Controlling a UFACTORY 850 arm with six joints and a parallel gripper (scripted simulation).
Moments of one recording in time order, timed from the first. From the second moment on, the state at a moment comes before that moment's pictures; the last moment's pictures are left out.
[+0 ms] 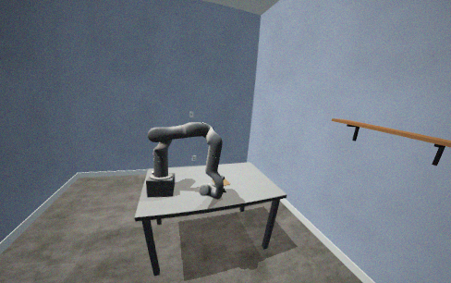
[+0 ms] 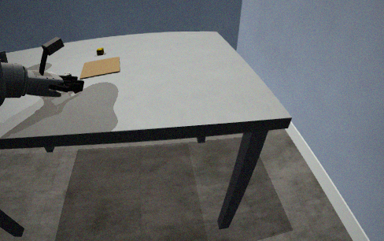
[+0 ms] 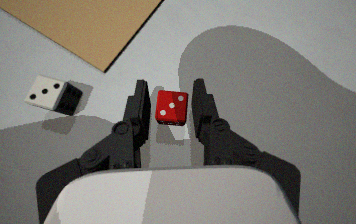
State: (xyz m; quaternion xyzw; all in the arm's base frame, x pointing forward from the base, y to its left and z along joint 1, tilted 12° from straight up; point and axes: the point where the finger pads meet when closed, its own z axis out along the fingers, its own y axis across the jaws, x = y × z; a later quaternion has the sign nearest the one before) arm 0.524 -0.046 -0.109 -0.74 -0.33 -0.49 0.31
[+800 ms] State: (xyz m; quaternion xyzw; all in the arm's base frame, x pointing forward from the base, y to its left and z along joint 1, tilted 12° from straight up) arm 0.501 -0.081 -0.094 -0.74 -0.33 -0.49 0.31
